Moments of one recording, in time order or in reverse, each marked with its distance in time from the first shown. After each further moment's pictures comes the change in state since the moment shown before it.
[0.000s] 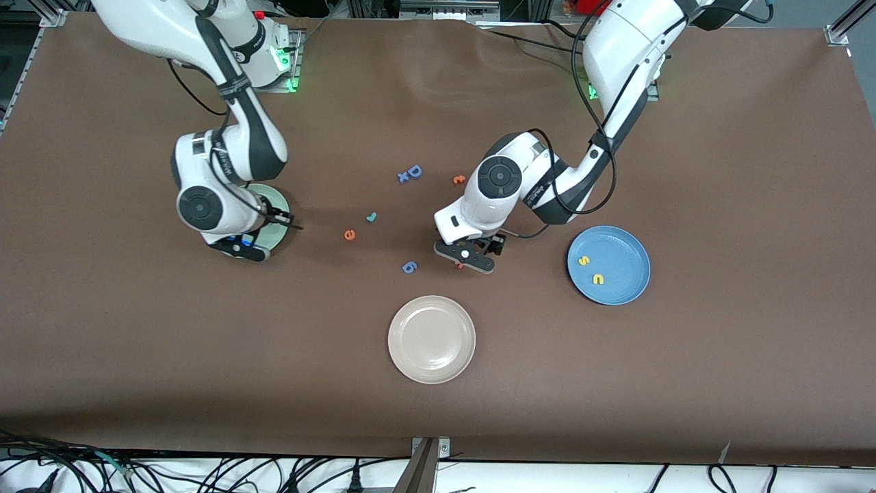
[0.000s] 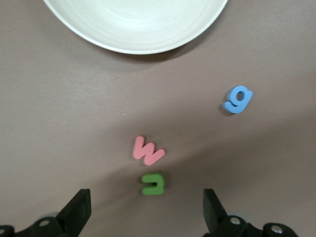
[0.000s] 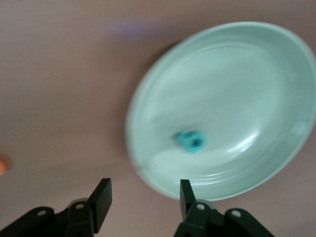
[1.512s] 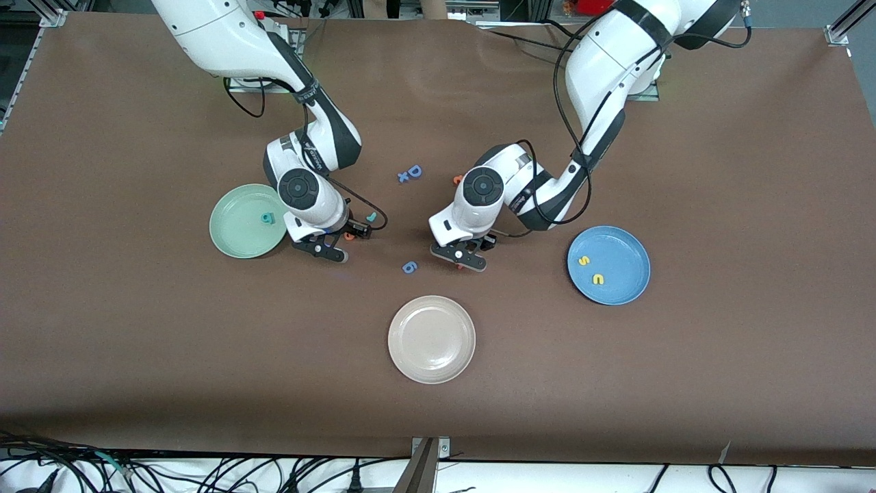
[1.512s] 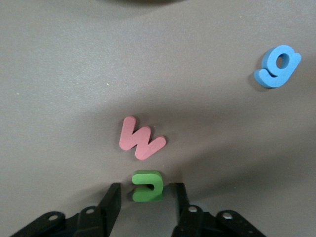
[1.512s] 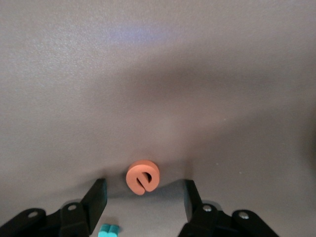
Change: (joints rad) left arm -0.023 0.089 0.008 0.001 0.056 0.017 -0.073; right arm 0.086 0.172 0.124 0.021 -0.003 0.373 0.201
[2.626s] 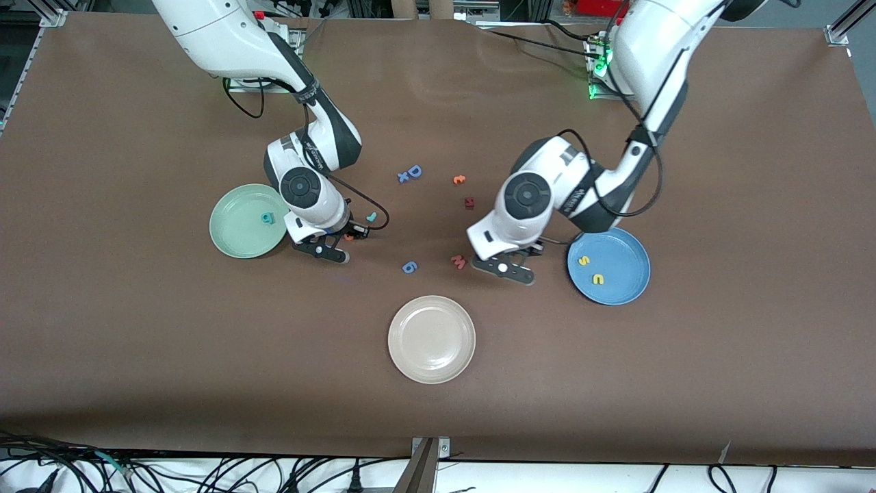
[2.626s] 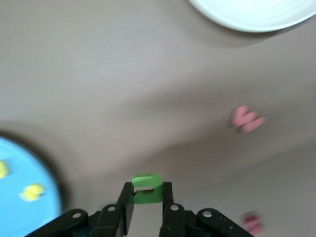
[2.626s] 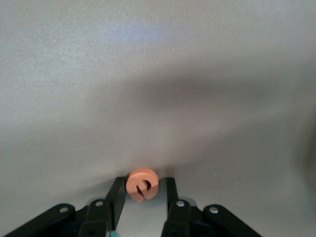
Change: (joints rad) left arm 0.160 -0.172 0.001 0.043 0.000 -0.373 0.185; right arm 0.001 -0.006 -0.004 0.002 -0.058 0.009 -0.002
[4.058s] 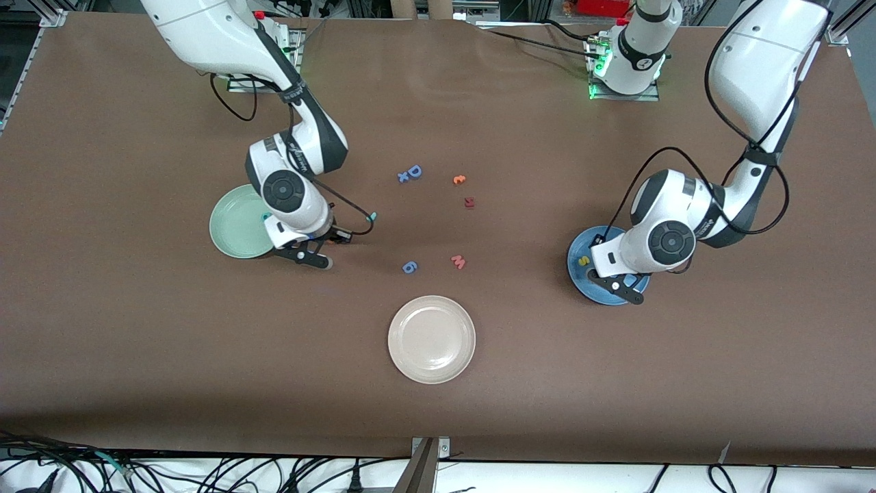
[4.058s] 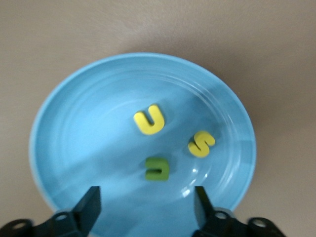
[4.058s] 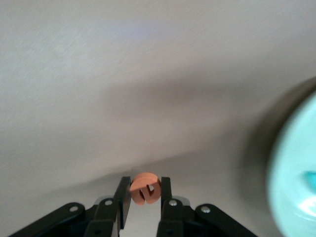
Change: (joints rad) left arm 0.348 -0.095 -0.002 -0.293 0.060 0.111 0.422; right arm -0.008 -0.067 -0.075 0.019 -0.019 -0.128 -0.058
